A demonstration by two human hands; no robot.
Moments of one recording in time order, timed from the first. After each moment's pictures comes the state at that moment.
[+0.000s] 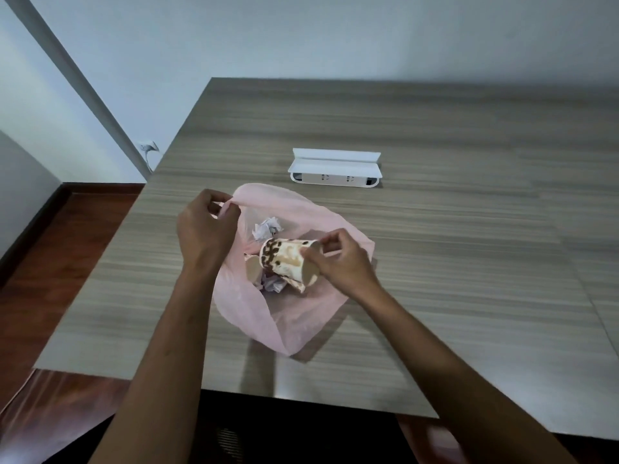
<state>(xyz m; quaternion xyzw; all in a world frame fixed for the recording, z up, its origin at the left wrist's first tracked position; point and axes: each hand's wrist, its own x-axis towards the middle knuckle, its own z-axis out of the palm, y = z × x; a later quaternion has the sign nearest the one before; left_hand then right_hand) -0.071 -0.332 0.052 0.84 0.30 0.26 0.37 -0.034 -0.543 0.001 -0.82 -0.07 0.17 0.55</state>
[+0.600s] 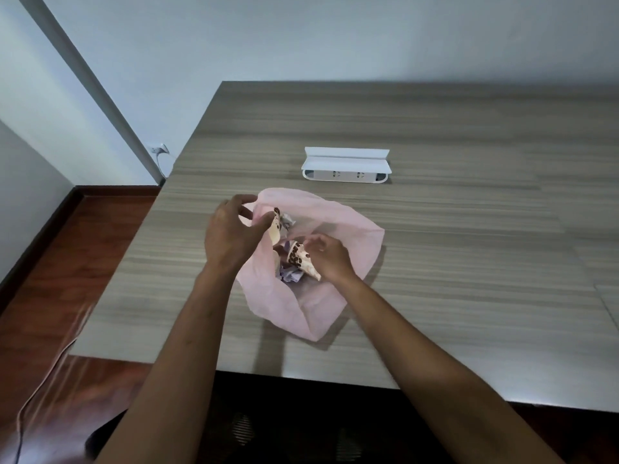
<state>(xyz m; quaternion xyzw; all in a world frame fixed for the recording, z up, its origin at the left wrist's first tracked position) -0.102 -0.320 0.053 0.89 0.23 0.18 0.35 -0.046 -0.481 -0.030 -0.82 -0.02 0.22 0.53</state>
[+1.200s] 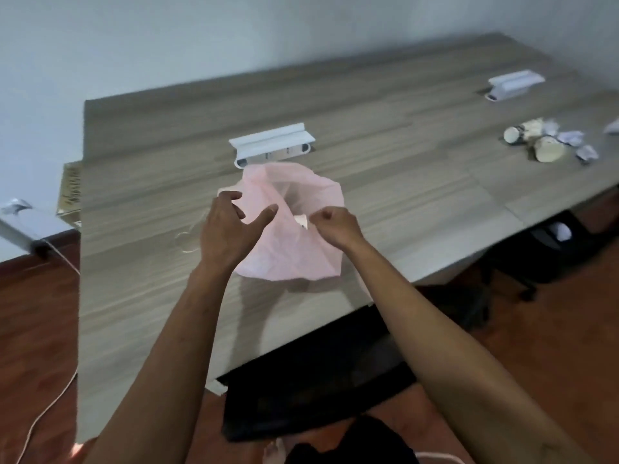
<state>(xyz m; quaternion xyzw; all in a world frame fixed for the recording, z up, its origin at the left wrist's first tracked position) -0.140 -0.258 0.052 0.91 0.04 0.05 0.40 -0.144 -0.454 0.031 -0.87 0.18 0.06 0.45</state>
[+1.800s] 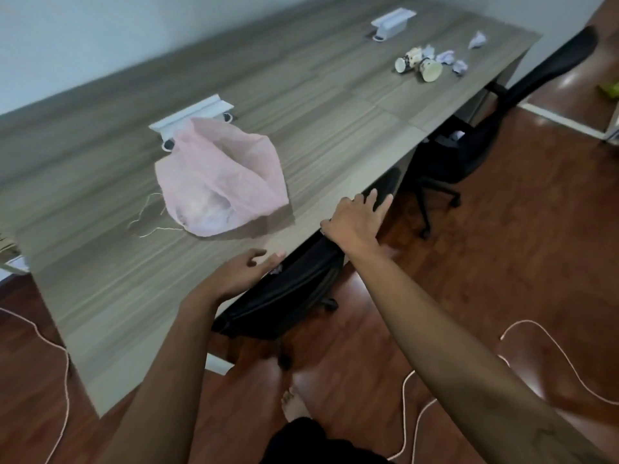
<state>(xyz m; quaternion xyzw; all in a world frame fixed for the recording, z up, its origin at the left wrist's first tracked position) -0.305 -0.233 0.020 0.86 -0.17 -0.38 0.30 -0.349 -0.459 0.017 -0.92 0.38 0.07 0.05</state>
